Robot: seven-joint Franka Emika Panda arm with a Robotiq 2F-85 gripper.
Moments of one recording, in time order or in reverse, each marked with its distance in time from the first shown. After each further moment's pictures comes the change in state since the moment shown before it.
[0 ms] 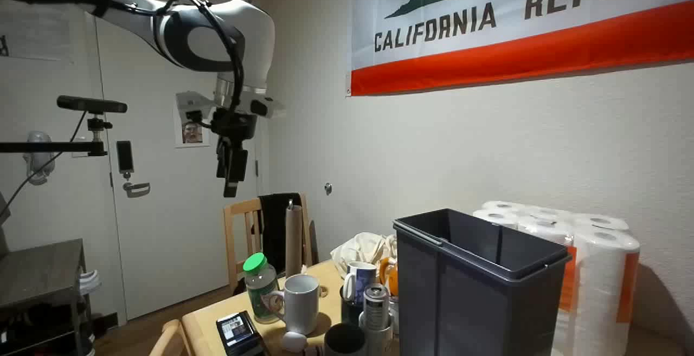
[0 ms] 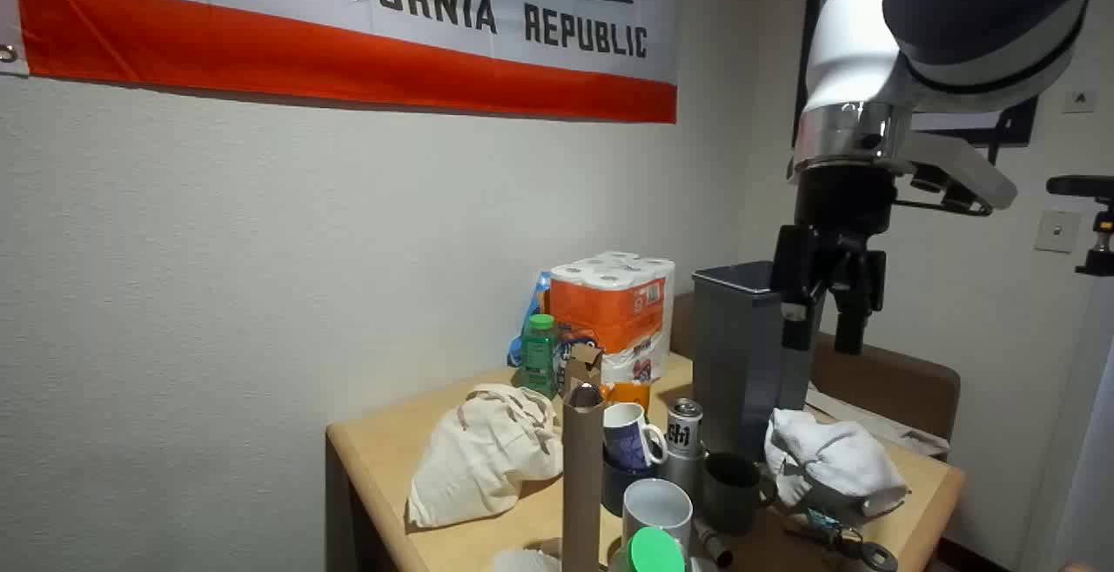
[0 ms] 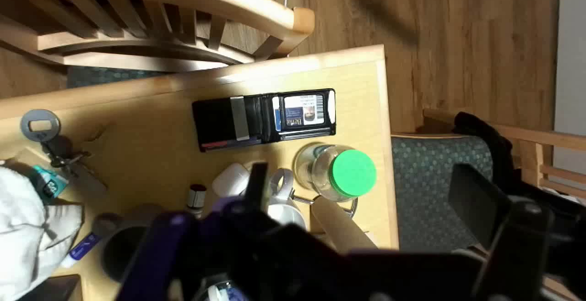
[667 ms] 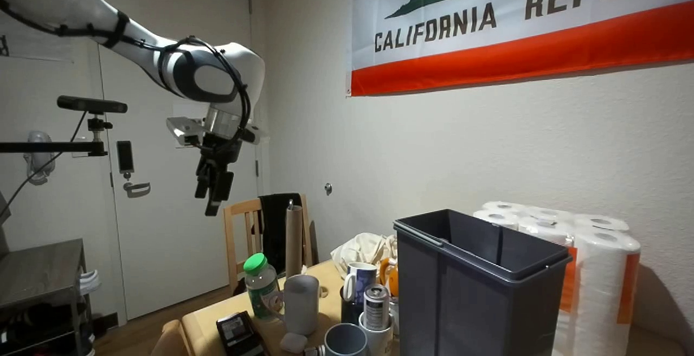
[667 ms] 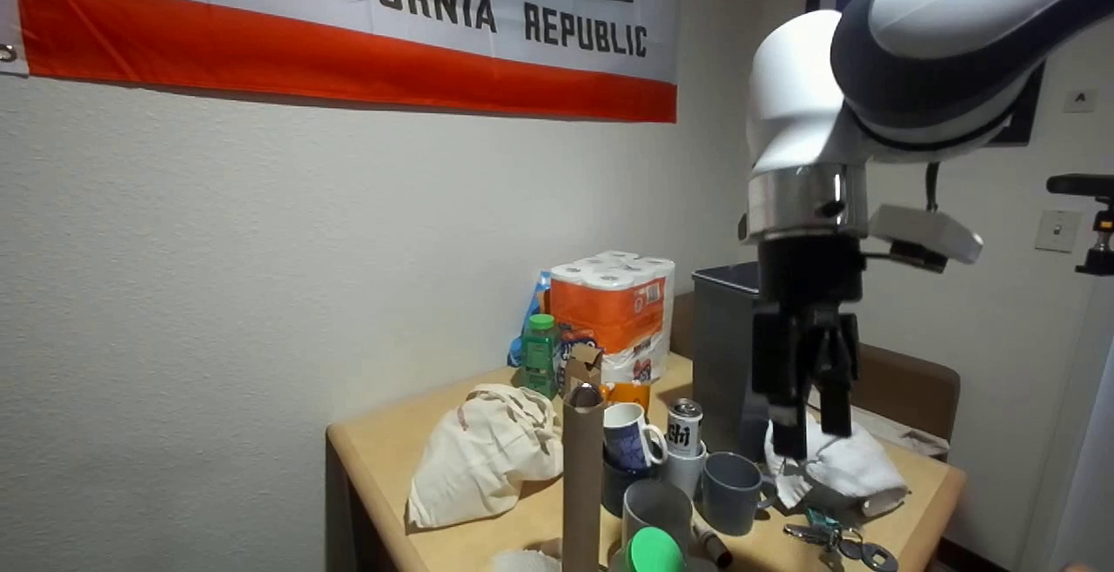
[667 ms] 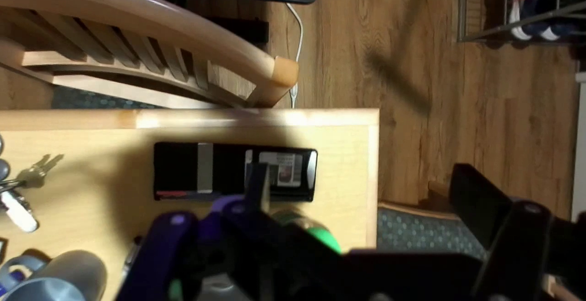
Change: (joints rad) arm 0.051 0.119 0.122 0.000 0.000 0.003 -0.002
